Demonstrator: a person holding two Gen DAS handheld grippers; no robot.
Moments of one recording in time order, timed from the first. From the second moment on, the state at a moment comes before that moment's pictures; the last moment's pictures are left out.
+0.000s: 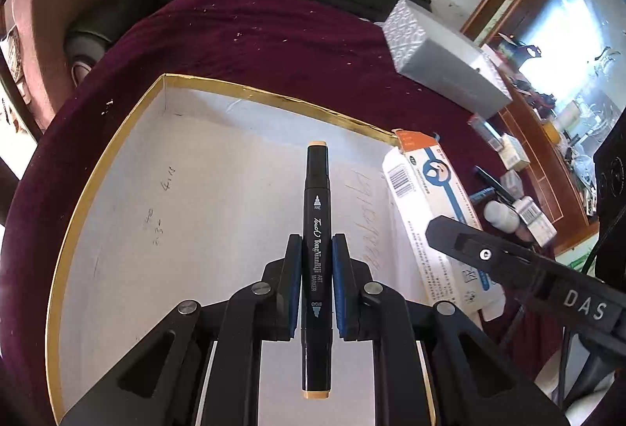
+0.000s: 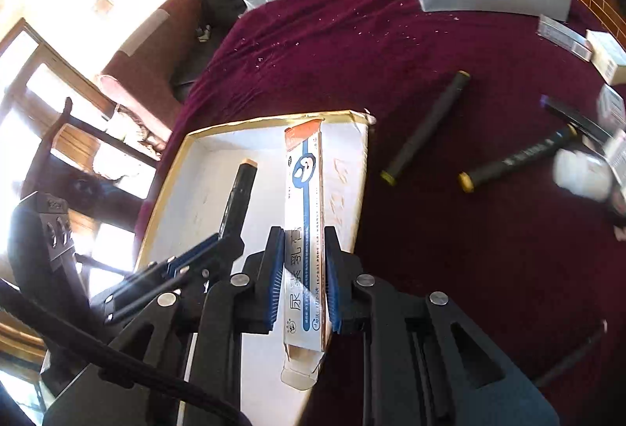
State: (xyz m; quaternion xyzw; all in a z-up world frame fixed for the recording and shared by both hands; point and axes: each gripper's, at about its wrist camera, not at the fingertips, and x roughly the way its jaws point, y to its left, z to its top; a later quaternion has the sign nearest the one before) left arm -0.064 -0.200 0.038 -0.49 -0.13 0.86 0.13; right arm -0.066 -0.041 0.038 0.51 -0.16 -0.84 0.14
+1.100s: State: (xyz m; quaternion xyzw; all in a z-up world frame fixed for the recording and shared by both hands) left arm -0.043 -0.286 0.006 -0.41 -0.37 0.83 0.05; right arm -0.082 -0.054 0.010 0.52 -0.16 -0.82 0.17
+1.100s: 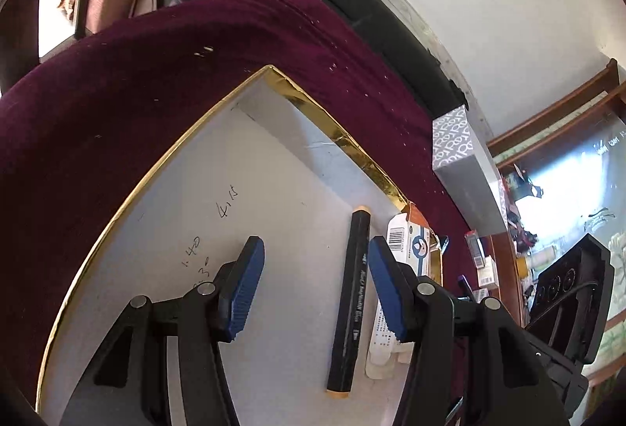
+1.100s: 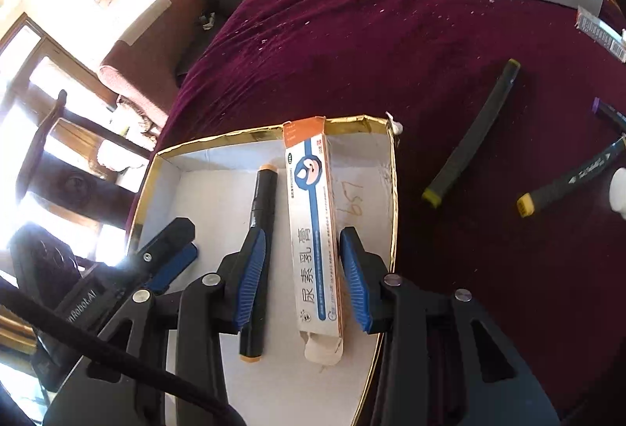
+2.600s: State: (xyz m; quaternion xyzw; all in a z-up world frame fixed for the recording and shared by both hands) left arm -0.026 -0.152 0.095 -0.42 -0.20 0.86 0.20; right arm -0.092 0.068 -0.008 0.54 -0.01 -0.84 0.03
